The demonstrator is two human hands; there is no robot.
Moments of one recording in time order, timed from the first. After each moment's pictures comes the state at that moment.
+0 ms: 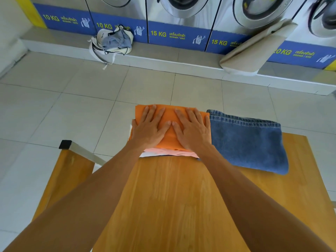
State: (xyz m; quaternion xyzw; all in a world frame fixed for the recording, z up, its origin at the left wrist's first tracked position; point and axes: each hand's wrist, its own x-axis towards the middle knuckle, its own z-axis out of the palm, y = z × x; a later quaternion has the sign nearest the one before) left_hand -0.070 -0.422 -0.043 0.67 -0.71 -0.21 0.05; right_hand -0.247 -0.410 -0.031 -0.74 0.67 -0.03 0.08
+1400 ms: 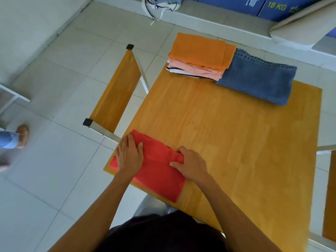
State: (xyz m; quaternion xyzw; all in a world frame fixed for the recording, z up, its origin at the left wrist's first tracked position) left_hand -0.059 0.054 -0.022 0.88 -0.43 -0.20 0.07; right_hand -0.269 0.004 -0.018 -0.72 0.57 0.06 0.38
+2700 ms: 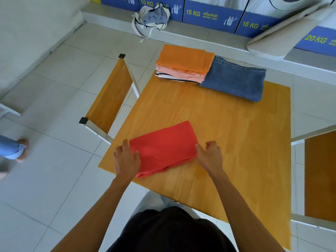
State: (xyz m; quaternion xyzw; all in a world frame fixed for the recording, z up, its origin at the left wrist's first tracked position) left_hand -0.089 0.087 -0.008 0.88 -0.38 -0.23 0.15; right_hand -0.342 0.011 -0.005 -0.50 0.76 -0.15 0.40
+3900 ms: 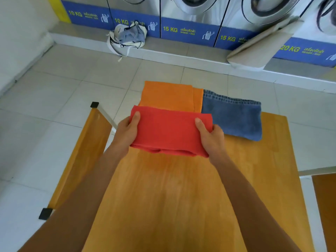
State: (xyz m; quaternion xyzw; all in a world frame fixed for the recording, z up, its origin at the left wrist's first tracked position) left_hand -0.045 -0.224 0.061 0.69 -0.33 -0.50 0.40; right_hand -0.300 -0.232 0.053 -0.37 0.70 -0.36 0.50
